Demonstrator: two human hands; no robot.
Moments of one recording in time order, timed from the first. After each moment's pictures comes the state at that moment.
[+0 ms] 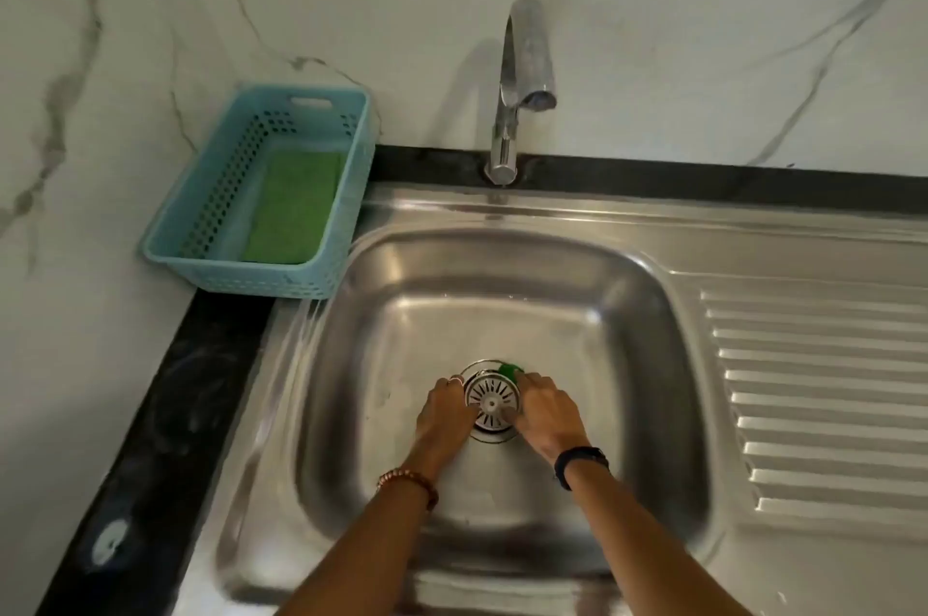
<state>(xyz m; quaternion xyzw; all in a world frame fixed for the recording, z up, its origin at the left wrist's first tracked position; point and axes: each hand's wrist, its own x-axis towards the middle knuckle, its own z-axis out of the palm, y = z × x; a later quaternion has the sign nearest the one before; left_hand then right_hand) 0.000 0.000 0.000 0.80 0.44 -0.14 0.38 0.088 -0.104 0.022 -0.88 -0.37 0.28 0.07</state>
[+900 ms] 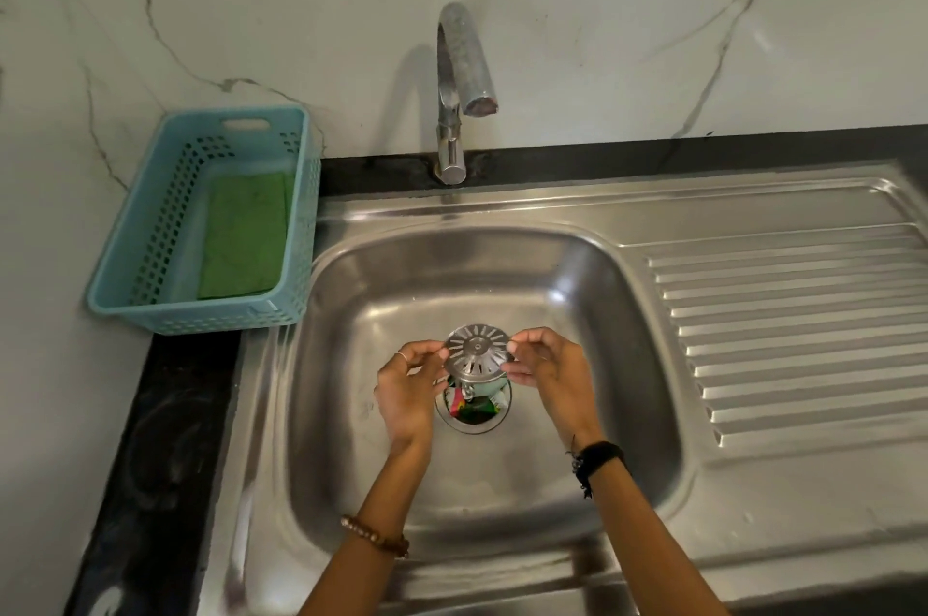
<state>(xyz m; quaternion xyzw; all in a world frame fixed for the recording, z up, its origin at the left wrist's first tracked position) -0.009 0.004 0.095 0.53 0.50 0.20 0.65 0.081 -0.116 0.104 -0.72 -0.06 0.28 0.63</state>
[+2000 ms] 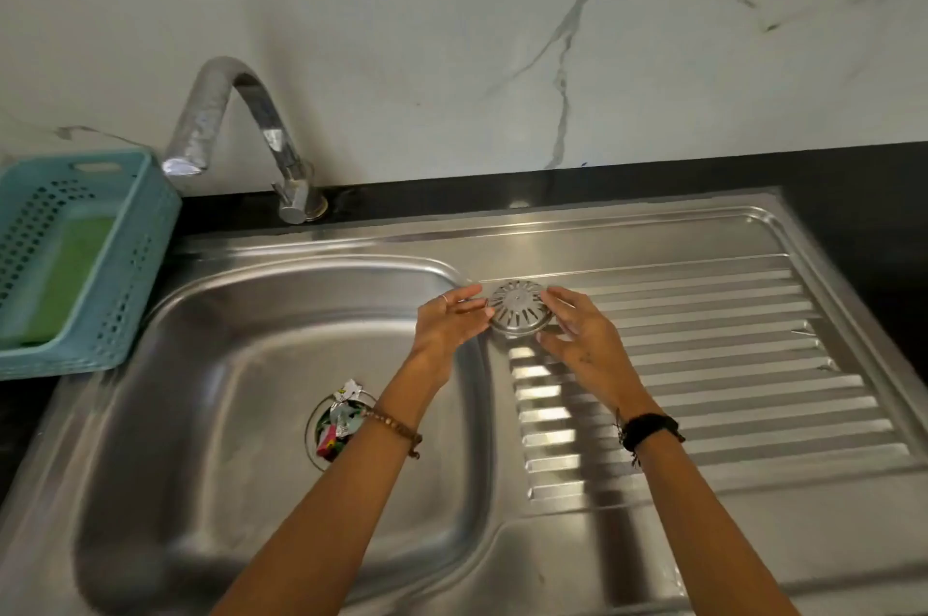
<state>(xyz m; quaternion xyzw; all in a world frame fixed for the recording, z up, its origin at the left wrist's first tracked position) 0.195 -0.112 0.134 0.52 0.39 0.07 0.76 0.269 -0.274 0.131 -0.81 -0.27 0.22 0.47</state>
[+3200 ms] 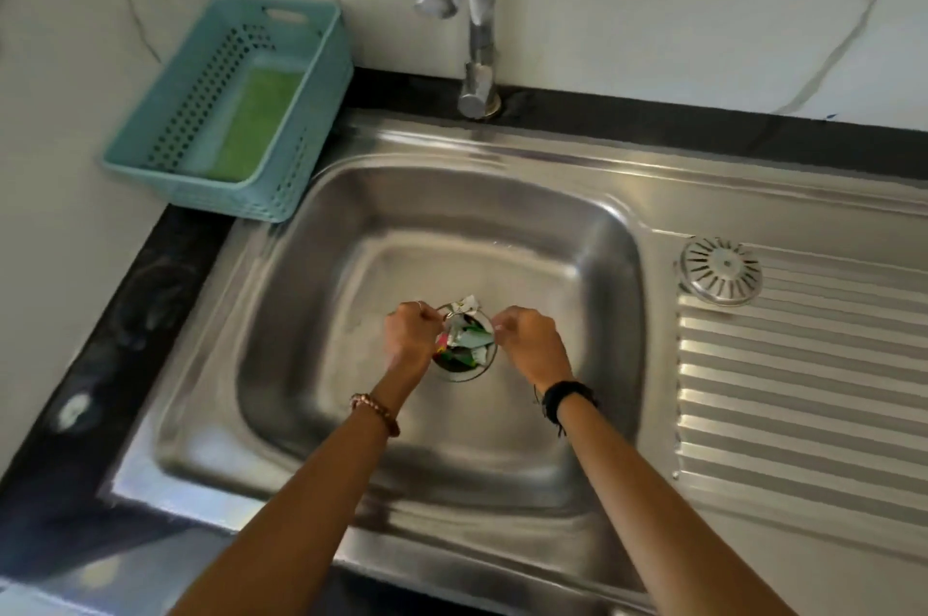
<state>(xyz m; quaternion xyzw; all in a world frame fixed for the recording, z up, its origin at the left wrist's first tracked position) 0.034 -0.021 0.042 0.66 0.63 0.03 0.42 0.135 -0.128 0.067 -0.83 -0.26 0.39 0.30</state>
